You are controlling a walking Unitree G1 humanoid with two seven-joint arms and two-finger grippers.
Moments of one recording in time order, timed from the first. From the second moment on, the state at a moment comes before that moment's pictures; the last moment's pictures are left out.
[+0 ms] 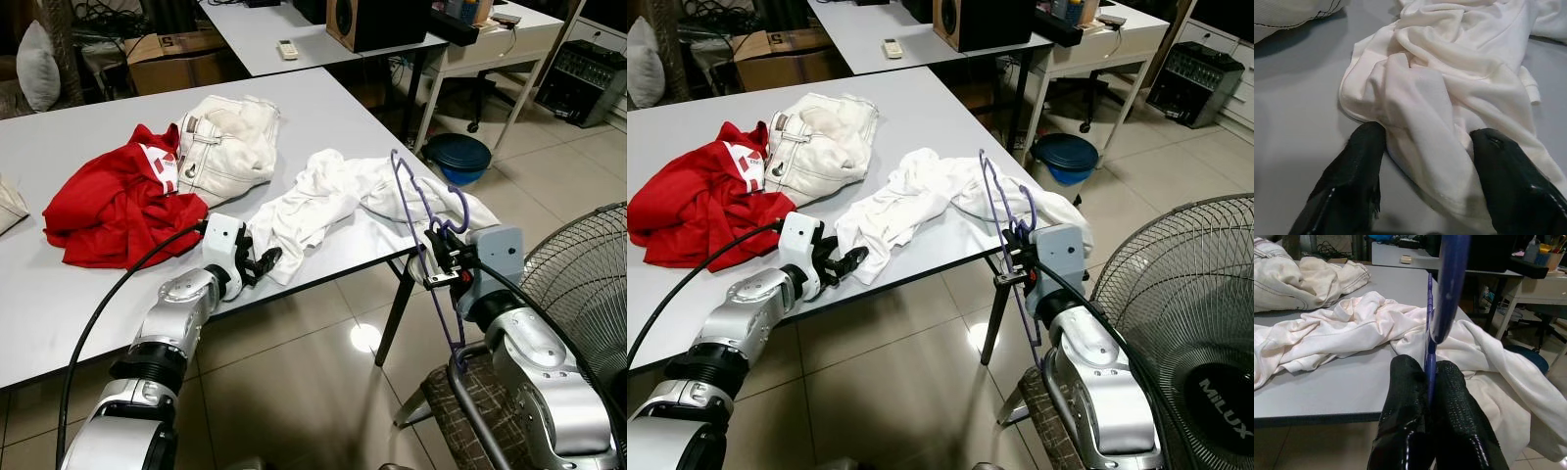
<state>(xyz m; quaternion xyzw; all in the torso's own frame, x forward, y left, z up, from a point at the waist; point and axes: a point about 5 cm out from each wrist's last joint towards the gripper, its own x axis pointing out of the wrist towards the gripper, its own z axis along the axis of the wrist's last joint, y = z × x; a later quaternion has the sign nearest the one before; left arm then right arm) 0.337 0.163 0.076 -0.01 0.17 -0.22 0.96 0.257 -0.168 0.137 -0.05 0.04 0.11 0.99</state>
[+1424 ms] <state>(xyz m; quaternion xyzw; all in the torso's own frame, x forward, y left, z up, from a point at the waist) 0.352 0.185 0.118 0.00 0.04 -0.22 0.98 0.261 -0.158 0.133 -0.04 0.03 0.11 0.99</state>
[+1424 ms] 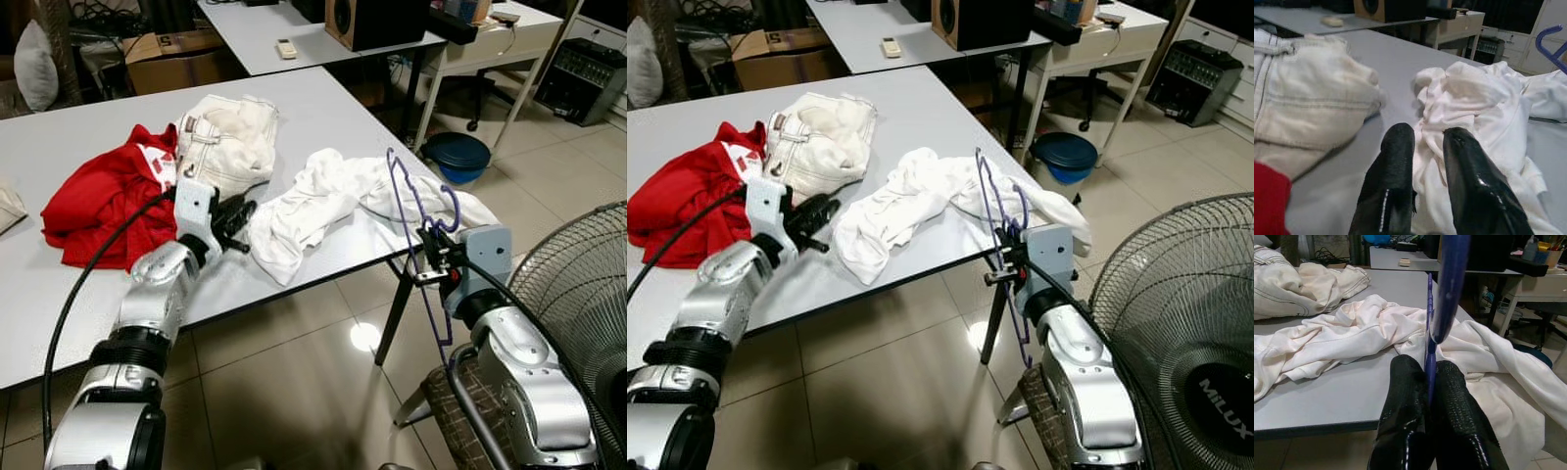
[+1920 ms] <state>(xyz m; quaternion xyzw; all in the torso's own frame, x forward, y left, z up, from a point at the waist) 0.344 0.185 0.091 -0.03 0.10 -0.20 0.97 0.261 -0.157 0.128 -0.04 0.04 0.11 0.99</state>
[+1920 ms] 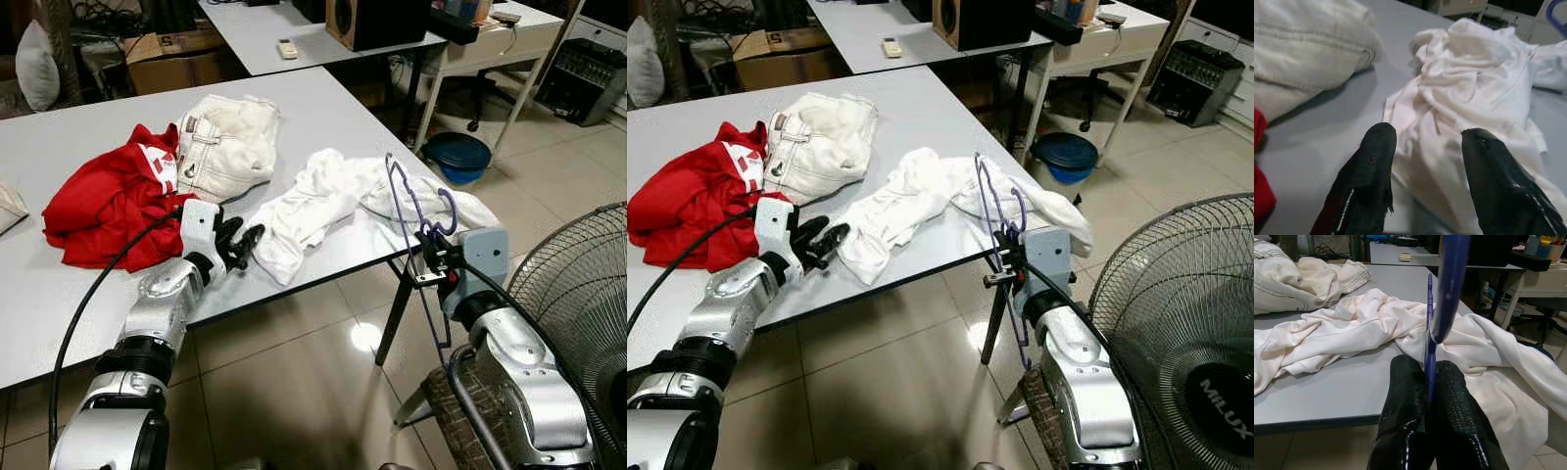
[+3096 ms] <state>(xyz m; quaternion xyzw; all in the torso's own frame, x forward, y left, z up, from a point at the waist) 0.332 0.155 0.073 -0.18 0.17 -0.29 0.93 0.261 -0.157 0.128 -0.04 0.04 0.11 0.99</state>
